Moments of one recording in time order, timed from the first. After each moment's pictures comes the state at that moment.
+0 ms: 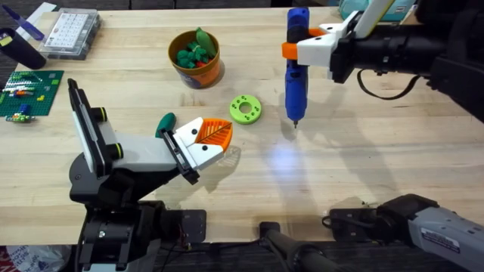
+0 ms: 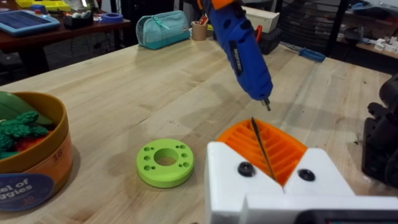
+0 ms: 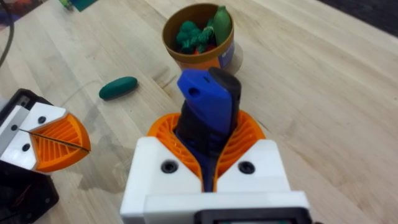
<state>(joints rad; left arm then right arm) 0.00 0.00 0.01 -0.09 0.98 -0.03 0.31 1.12 0.90 -0.27 -0.57 -0.08</state>
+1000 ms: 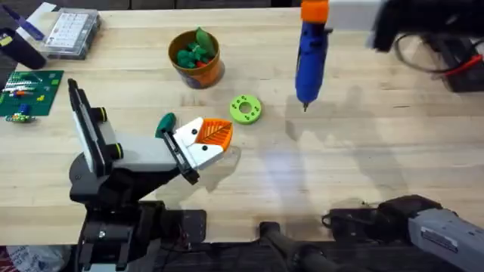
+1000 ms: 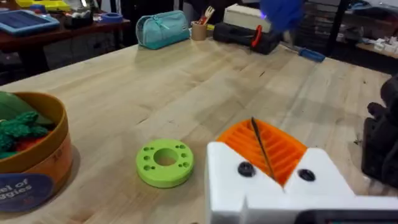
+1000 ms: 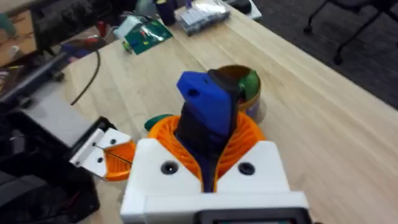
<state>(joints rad) 0.00 0.00 0.01 -0.09 0.98 -0.03 0.20 1.10 1.08 -0.37 -0.83 -0.09</state>
